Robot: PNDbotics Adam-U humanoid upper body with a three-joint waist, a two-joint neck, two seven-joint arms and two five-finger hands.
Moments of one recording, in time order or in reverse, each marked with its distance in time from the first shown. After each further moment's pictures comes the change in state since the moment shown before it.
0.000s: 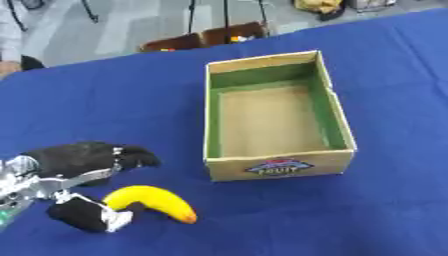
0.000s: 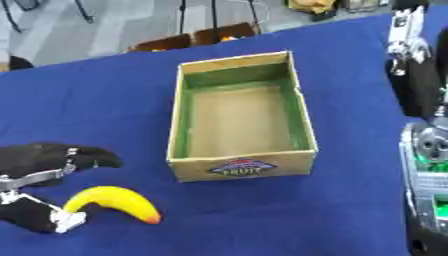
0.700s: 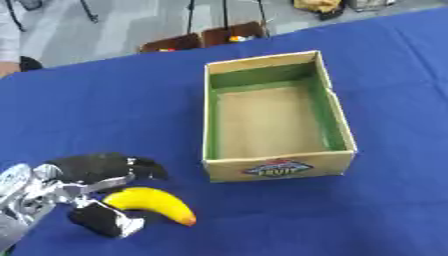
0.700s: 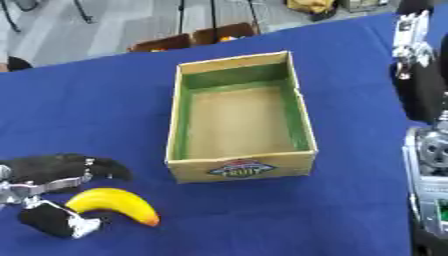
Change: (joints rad) left arm -0.008 -0.043 -0.041 0.066 -0.021 -0.022 -0.032; right arm 0.000 -0.001 0.000 0.000 -0.009 0.000 0.000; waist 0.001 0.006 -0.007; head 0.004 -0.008
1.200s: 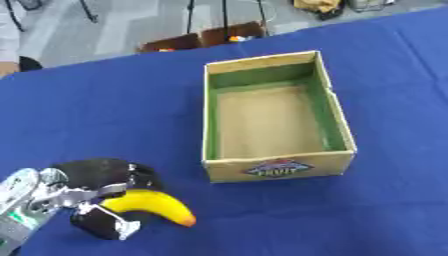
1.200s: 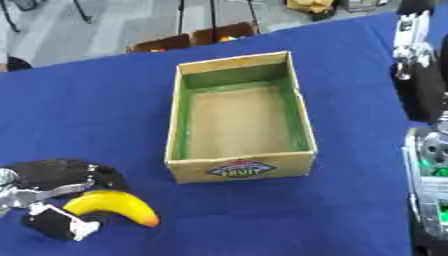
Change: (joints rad) left arm 0.001 -0.011 -0.014 0.048 -0.078 -0.027 0.033; right arm 0.000 0.000 0.000 0.000 -0.001 0.000 0.000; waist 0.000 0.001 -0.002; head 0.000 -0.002
